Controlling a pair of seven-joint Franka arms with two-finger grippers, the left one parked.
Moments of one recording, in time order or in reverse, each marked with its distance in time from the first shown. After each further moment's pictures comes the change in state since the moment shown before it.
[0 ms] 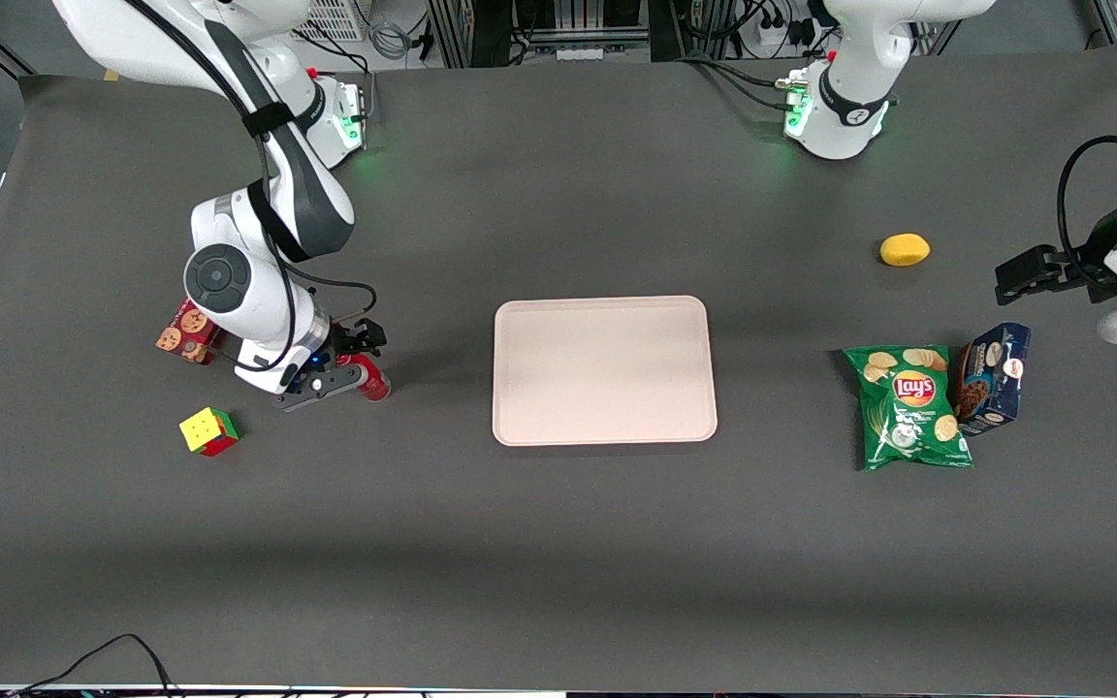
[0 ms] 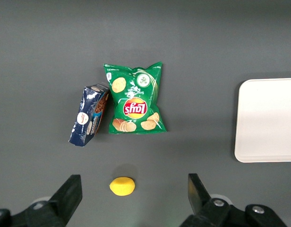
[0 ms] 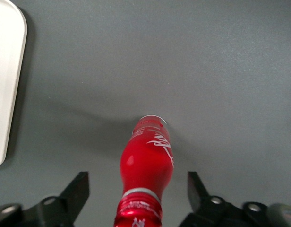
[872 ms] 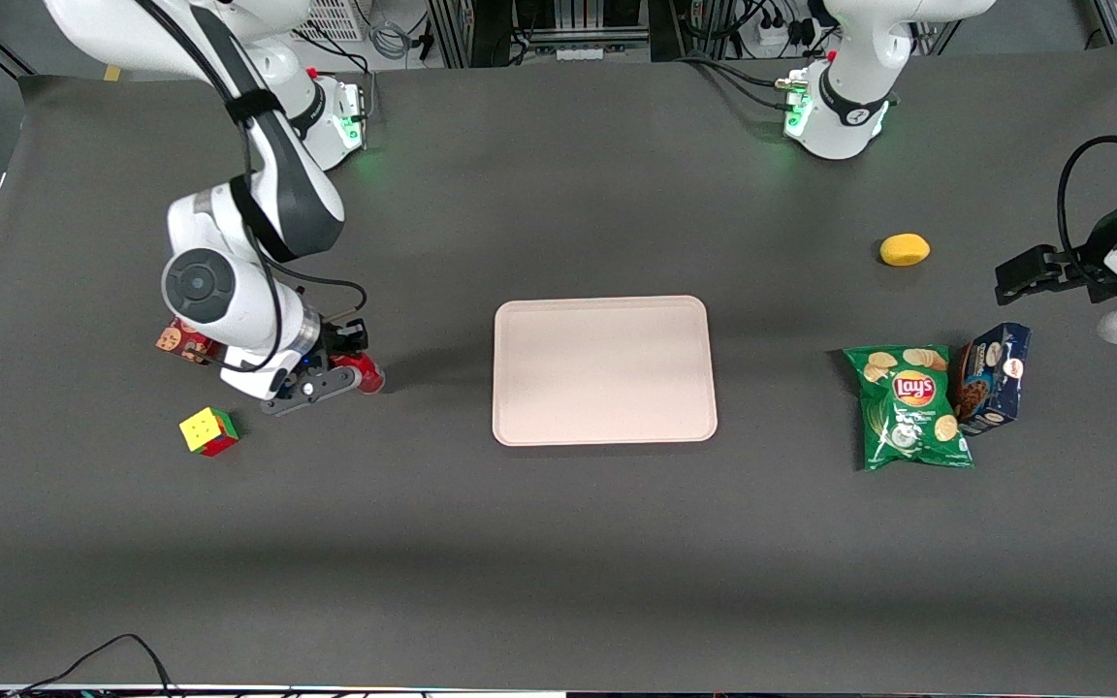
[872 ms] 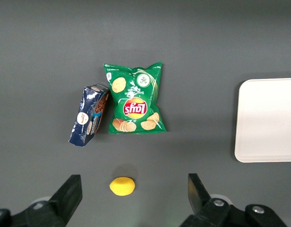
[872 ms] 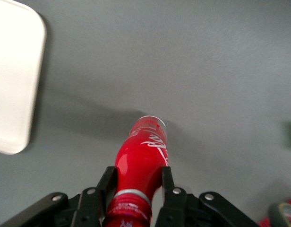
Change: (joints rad) arm 0.000 -0.002 0.001 0.170 -0.001 -0.244 -0.001
